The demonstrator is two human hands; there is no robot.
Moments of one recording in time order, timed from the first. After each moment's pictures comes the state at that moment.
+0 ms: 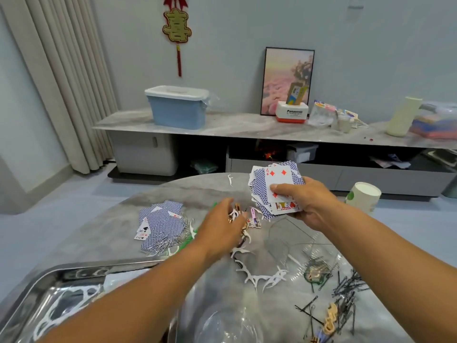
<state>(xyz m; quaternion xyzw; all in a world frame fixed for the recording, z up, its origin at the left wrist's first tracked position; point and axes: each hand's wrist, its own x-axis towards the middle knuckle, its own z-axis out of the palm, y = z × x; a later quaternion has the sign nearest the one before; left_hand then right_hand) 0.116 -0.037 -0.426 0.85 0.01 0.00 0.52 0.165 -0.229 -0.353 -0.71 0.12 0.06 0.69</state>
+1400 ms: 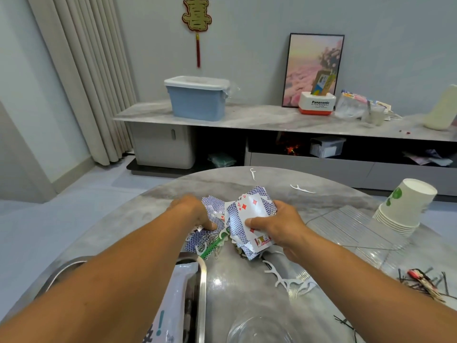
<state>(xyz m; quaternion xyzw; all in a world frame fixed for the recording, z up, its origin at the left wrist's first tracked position) 0.170 0.068 -0.426 0.92 0.25 -0.17 0.23 0.154 -0.134 -0.439 -0.76 0.05 0.12 0.64</state>
